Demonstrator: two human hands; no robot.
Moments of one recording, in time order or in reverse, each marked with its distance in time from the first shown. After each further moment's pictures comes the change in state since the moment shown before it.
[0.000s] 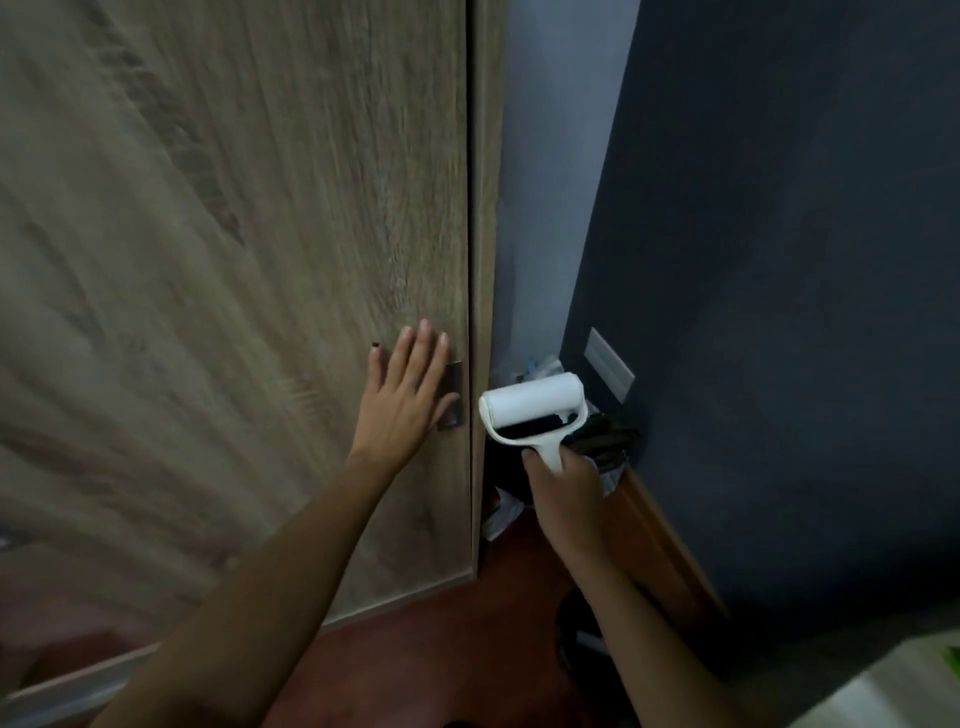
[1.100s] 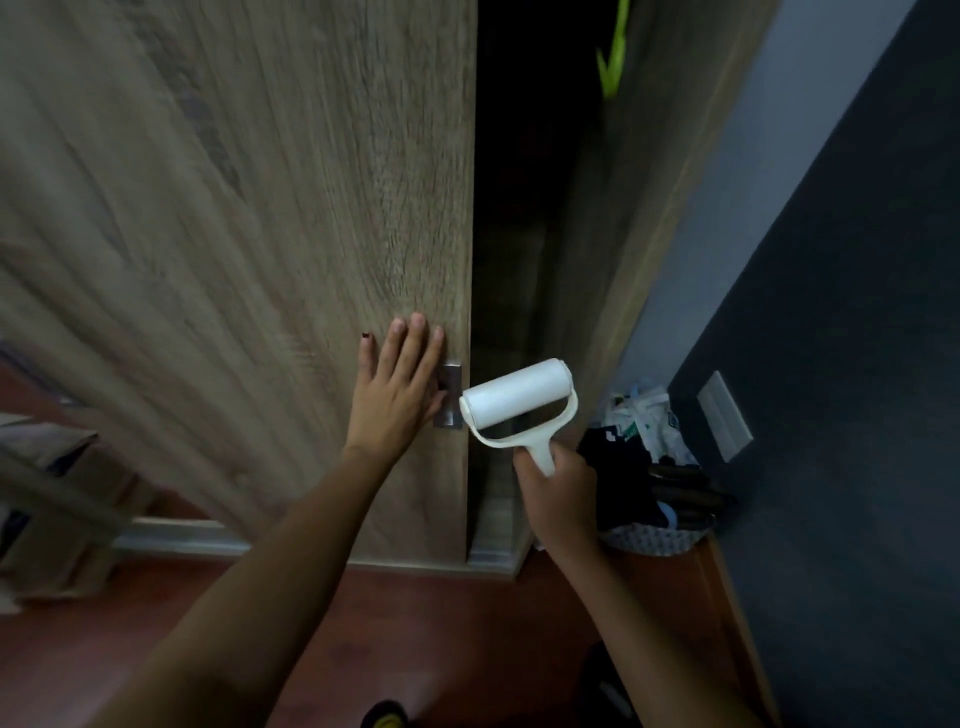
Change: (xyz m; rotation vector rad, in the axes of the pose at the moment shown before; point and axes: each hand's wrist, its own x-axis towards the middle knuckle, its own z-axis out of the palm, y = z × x) left_hand -0.073 -0.085 -0.015 0.188 -0.080 -0.278; right_hand 0.002 -0.021 0.079 -0.070 -0.296 -0.305
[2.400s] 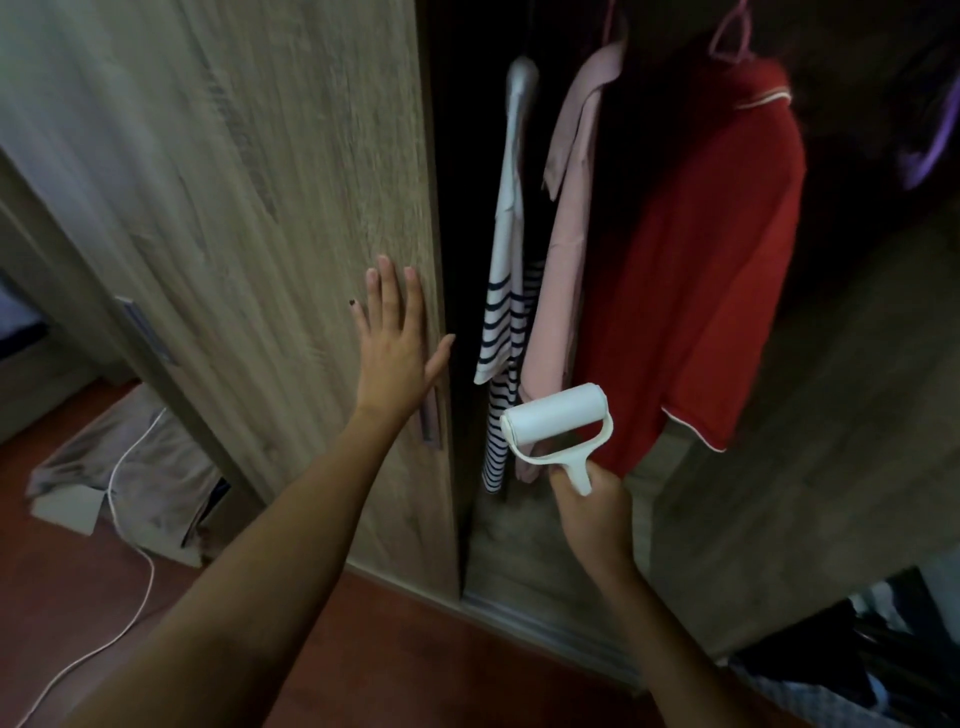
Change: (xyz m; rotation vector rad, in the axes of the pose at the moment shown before) left_hand -0.020 -0.295 -0.077 -0.048 -0.064 -0.475; right_hand -0.013 -0.103 0.224 0.105 -0.226 -0.192
